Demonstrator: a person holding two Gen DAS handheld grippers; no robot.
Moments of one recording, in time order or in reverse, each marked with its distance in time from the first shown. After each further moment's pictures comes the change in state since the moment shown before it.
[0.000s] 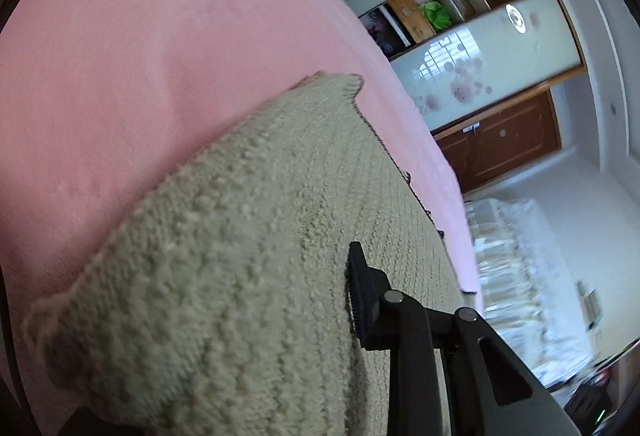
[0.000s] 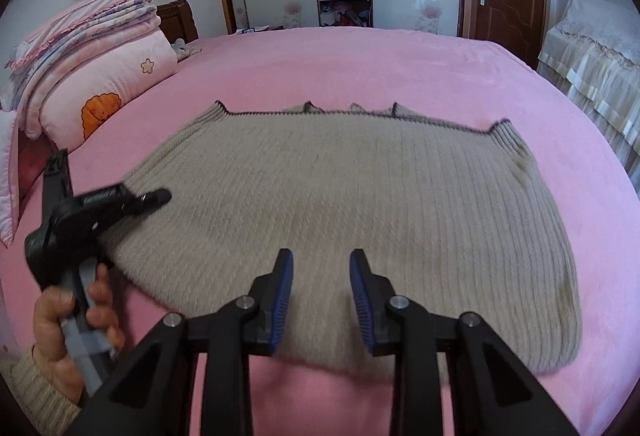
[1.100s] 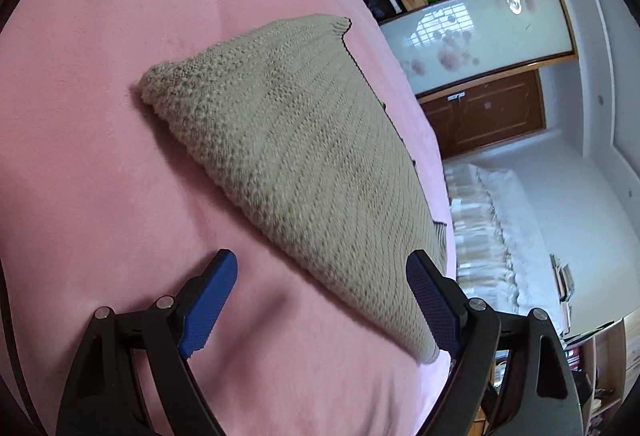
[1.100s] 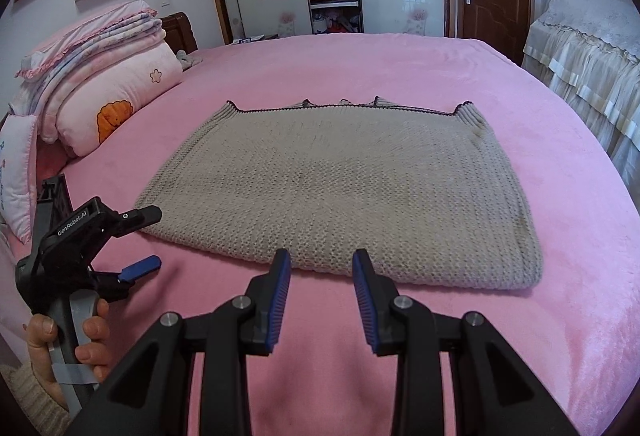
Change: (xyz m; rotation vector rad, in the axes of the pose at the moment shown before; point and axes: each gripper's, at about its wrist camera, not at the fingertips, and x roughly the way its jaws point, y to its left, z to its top) left arm -0.074 0.024 -0.059 -0.087 0.158 -0.107; right arm -0.082 -0.002 -0.063 0.068 -0.006 0.019
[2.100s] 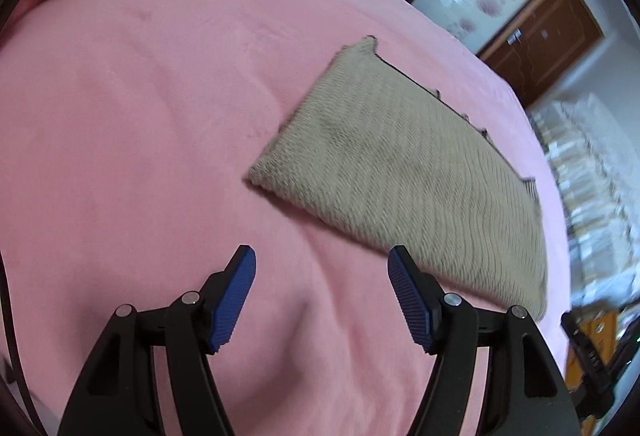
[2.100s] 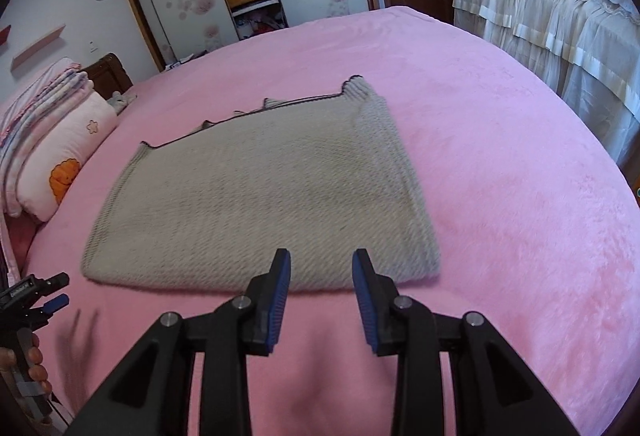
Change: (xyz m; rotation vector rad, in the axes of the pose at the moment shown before) left arm -0.064 -0.060 0.003 0.340 0.007 0.480; right arm -0.022 -0.109 -0.007 0.245 0.011 -0.079
